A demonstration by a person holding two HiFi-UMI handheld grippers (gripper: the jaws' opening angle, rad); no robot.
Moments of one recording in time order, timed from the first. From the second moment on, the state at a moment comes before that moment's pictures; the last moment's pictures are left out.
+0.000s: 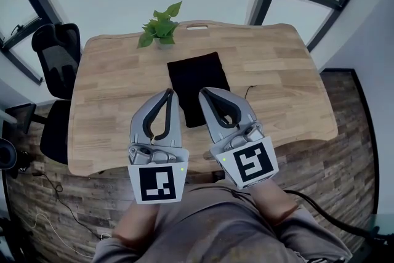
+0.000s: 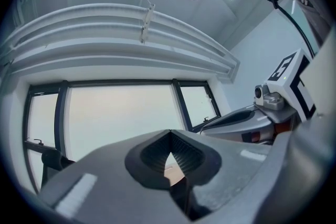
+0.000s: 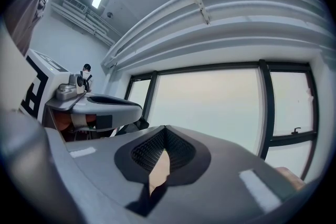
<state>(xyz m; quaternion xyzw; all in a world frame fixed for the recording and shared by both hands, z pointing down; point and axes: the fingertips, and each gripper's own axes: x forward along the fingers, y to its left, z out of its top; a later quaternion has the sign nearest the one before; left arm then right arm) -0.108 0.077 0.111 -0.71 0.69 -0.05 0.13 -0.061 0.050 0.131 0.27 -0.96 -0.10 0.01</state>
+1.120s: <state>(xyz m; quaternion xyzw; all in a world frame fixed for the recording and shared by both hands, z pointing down) -0.074 0.058 0.122 -0.72 0.68 -0.06 0.11 -0.029 0.036 0.138 0.29 -0.95 -0.10 0.02</state>
